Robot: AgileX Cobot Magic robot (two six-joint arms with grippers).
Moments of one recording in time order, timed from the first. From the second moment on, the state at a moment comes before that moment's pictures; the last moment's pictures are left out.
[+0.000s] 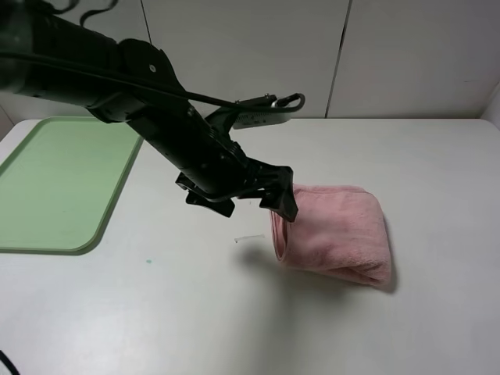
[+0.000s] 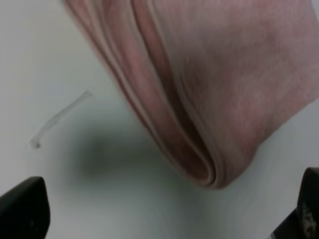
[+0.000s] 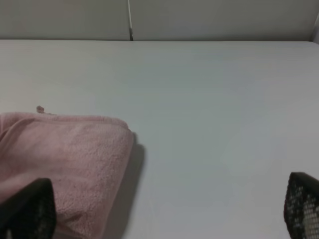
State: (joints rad) left arm -0.71 1.85 -1.12 -0.61 0.48 0.20; right arm 0.08 -0.01 -0.49 0.00 1.03 -0.01
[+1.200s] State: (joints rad) left arm -0.76 2.21 -1.38 -0.63 0.48 0.20; right arm 0.08 -0.01 -0.49 0.01 1.03 -0.01
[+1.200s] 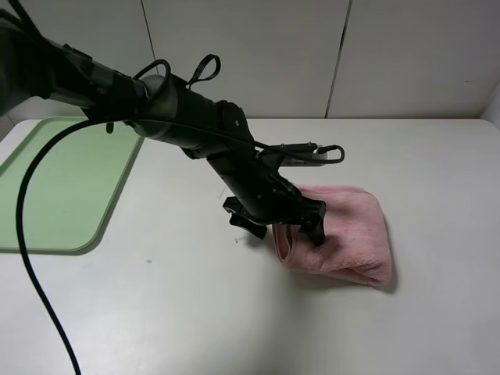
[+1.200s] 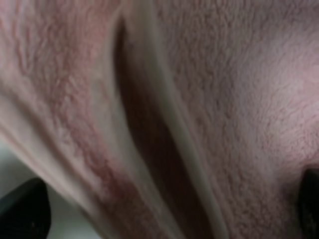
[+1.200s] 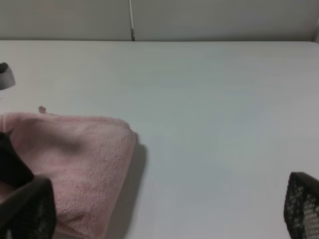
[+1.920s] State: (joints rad) left arm -0.77 2.28 -1.45 -0.75 0.44 0.22; right arm 0.08 -0.01 -0.49 0.02 1.03 -0.01
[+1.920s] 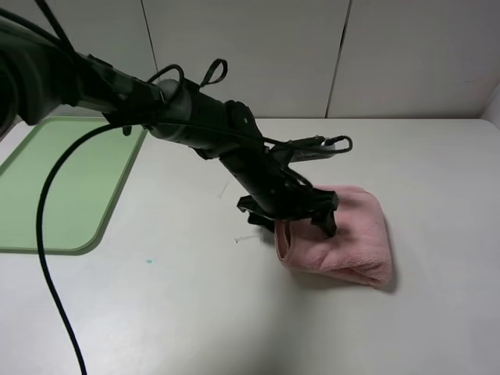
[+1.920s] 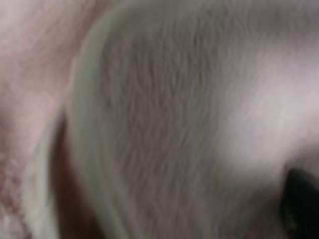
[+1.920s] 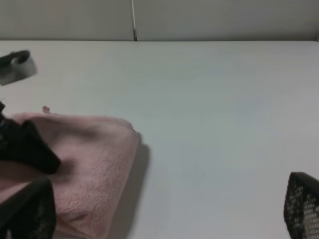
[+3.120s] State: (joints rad) left arm -0.77 2.31 -1.45 -0.75 0.38 0.25; right arm 0.08 -0.01 -0.49 0.02 1.03 -0.01
